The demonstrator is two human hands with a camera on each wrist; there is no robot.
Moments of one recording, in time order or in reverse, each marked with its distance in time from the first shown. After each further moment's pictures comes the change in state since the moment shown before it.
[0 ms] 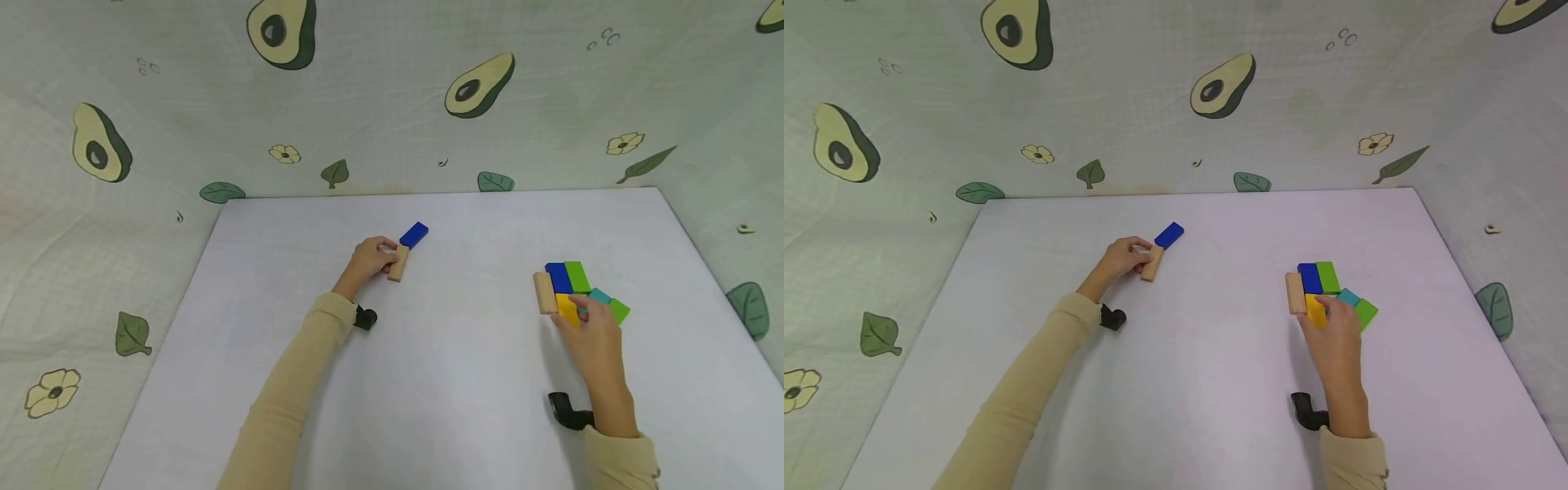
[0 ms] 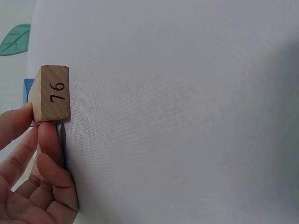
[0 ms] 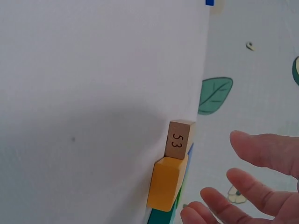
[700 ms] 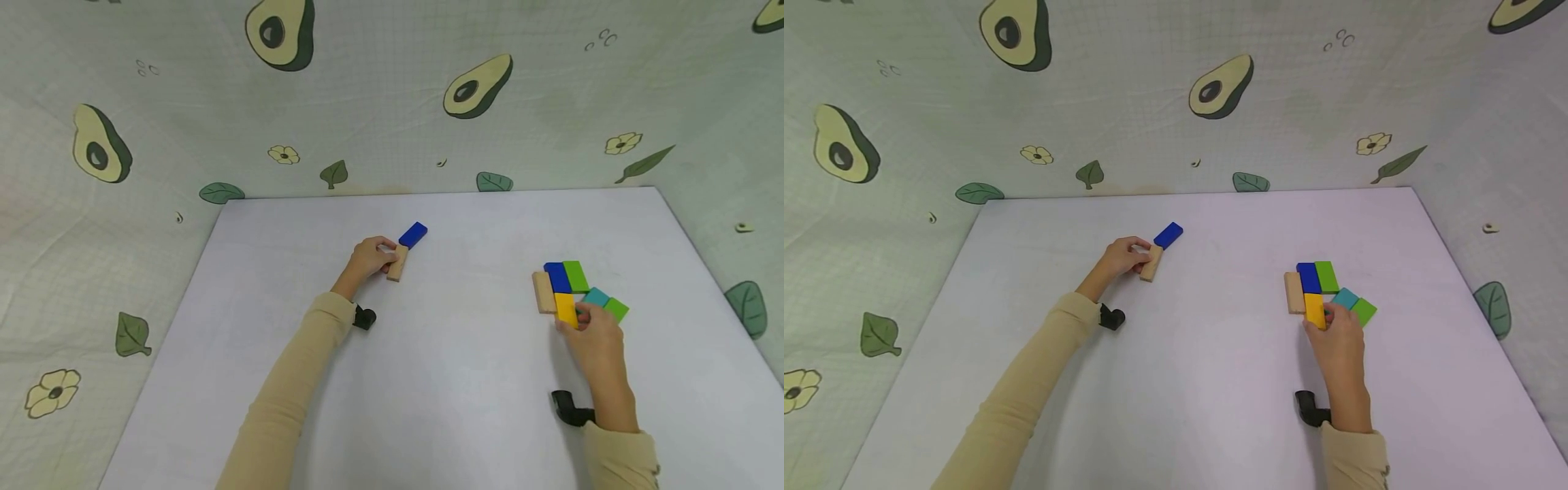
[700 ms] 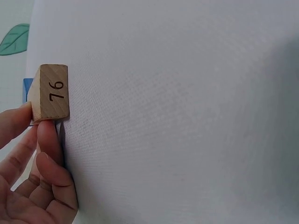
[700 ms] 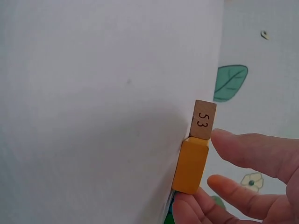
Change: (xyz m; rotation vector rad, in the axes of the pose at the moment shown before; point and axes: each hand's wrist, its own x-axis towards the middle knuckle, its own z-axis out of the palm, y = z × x) left_hand -0.002 0.001 0.000 -0.002 -0.001 -0.002; right_hand 0.011 0.018 0.001 -0.048 -0.090 0.142
